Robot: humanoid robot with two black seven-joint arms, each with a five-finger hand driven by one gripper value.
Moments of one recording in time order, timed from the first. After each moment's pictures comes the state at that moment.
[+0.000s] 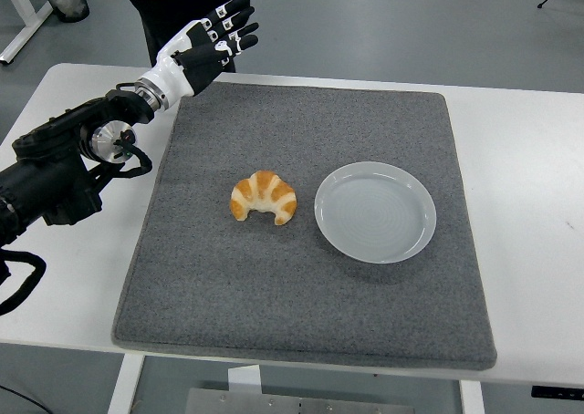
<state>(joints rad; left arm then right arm) -1.01 0.24 -0.43 -0.49 -0.03 -0.46 -0.33 0.05 0.00 0.00 0.14 0.06 0.07 -0.03</state>
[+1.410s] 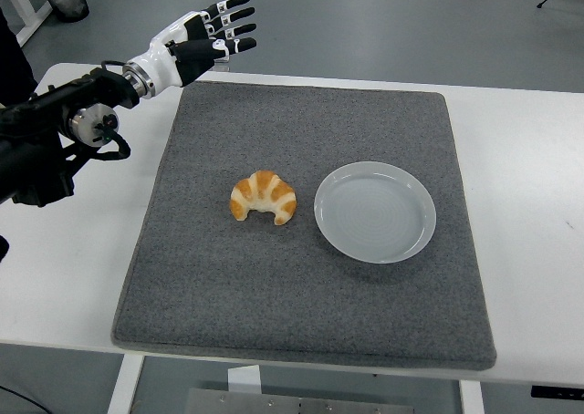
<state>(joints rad) -1.13 0.38 -0.21 -0.59 -0.02 -0.45 -0.30 0.05 0.00 0.00 0.14 0.06 0.08 -0.03</state>
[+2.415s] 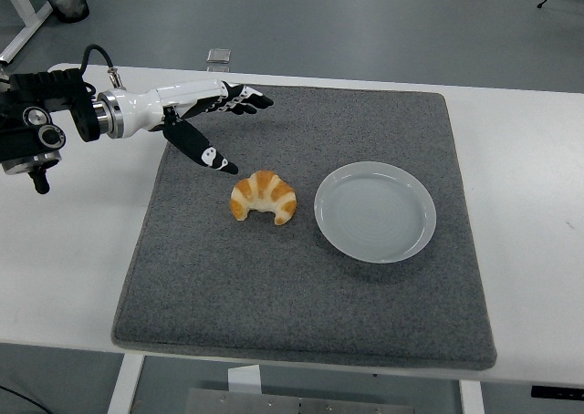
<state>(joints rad) -1.25 0.81 0.13 -1.39 0.77 0.01 -0.28 0.05 0.00 0.00 0.14 0.06 0.08 -0.03</state>
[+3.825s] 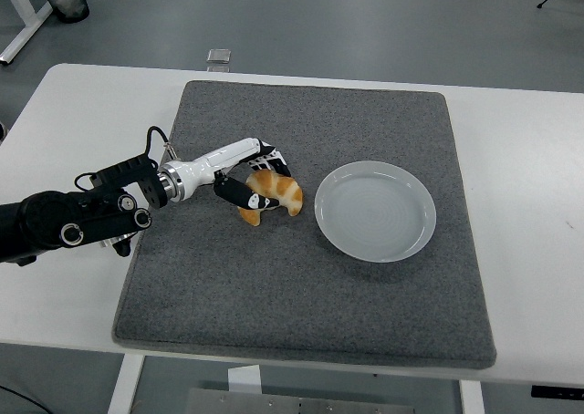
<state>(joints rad) -0.97 0.47 0.02 -1.08 0.86 0.21 -0.36 0.05 0.00 0.00 0.14 0.06 0.08 -0.03</state>
